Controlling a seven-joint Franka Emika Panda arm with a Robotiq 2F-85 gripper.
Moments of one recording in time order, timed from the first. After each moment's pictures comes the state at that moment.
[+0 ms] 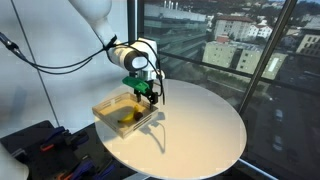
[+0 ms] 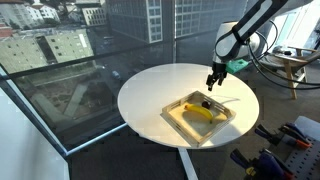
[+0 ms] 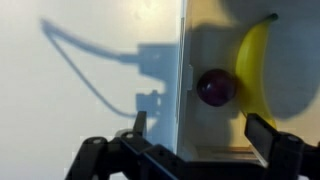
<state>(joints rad) -0.11 0.38 -0.03 -2.19 0.02 2.56 -0.14</state>
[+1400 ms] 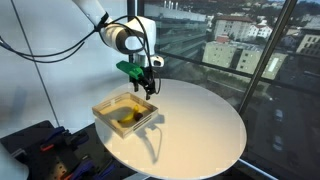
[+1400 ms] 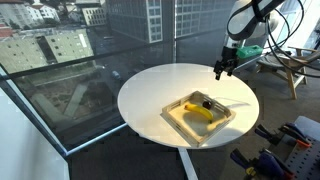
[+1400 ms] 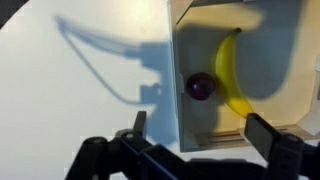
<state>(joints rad) -0.11 0.15 -0.06 -2.29 0.07 2.42 -0.08</state>
